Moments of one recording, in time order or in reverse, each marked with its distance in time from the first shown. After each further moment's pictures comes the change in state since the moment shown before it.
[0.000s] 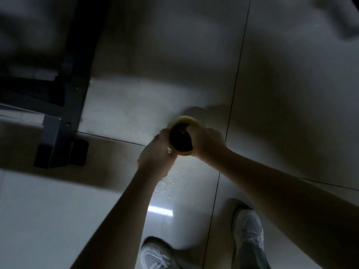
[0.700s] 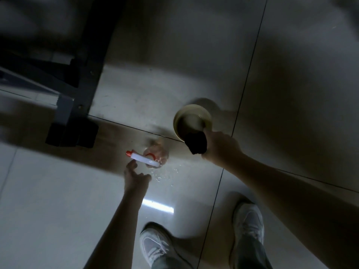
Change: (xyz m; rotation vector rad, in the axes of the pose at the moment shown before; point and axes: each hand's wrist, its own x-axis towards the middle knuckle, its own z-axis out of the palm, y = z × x) left_hand -0.074 -0.103 0.034 -0.597 0.169 -0.634; right_hand -0.042 0.007 0.023 0.082 -0.089 0.048
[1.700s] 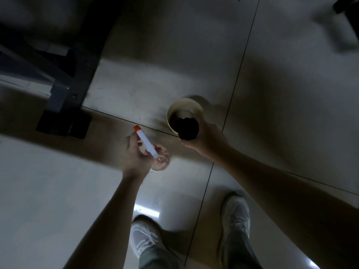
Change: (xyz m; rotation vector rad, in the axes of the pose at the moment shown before) left_hand -0.007 0.013 0.011 0.148 0.021 0.523; right_hand -0.022 -0.023 -0.005 0.273 0.144 0.055
